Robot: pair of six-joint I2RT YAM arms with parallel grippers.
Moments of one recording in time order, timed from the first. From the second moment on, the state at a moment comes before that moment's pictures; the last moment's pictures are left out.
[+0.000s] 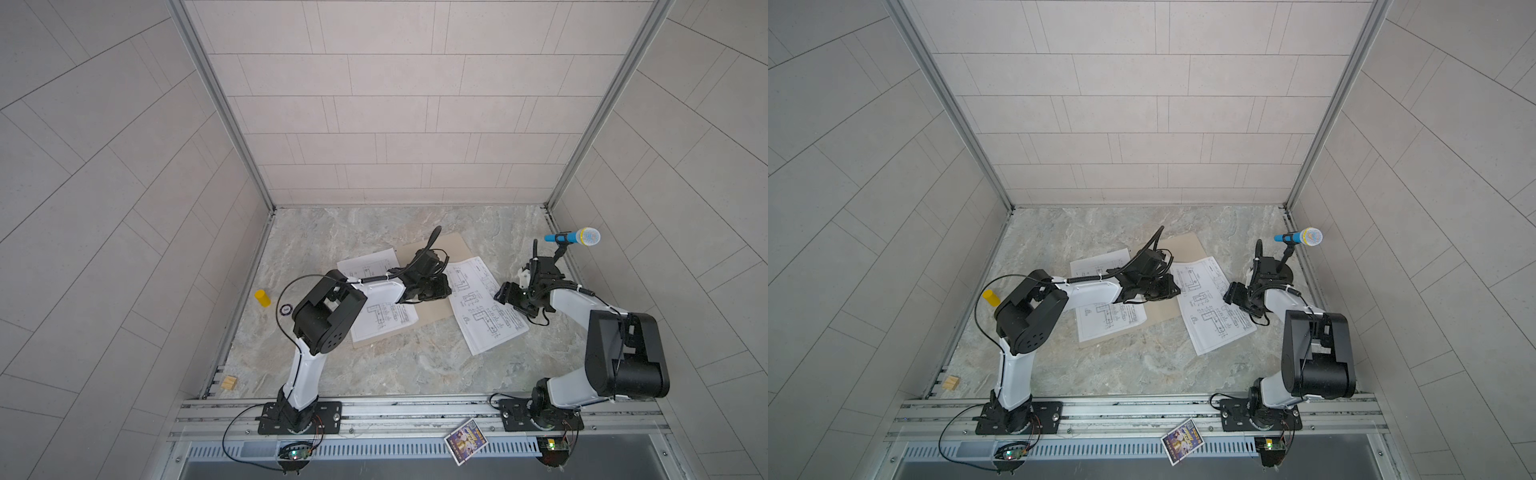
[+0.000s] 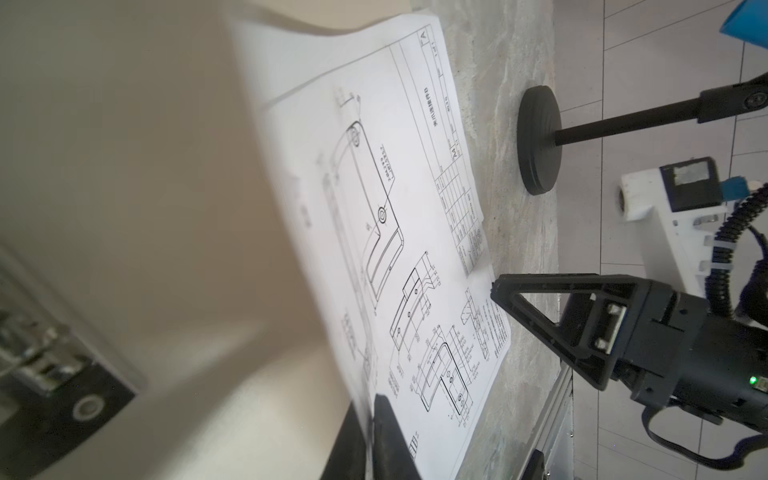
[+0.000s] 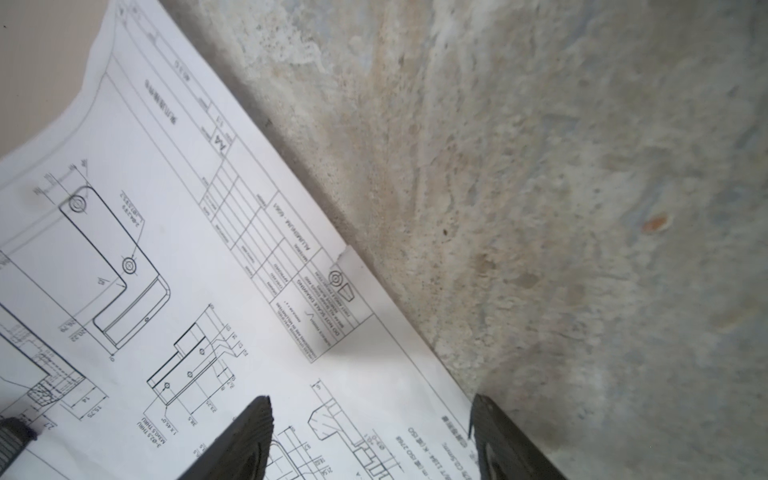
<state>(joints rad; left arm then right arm) -0.77 2.05 1.29 -0.01 0.36 -0.83 -0.15 1.47 0.73 -0.43 -0.27 0.34</state>
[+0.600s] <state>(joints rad) -0.68 2.13 1.50 -0.06 0.34 -0.80 -0.12 1.38 0.79 -0.45 -0.30 0.35</state>
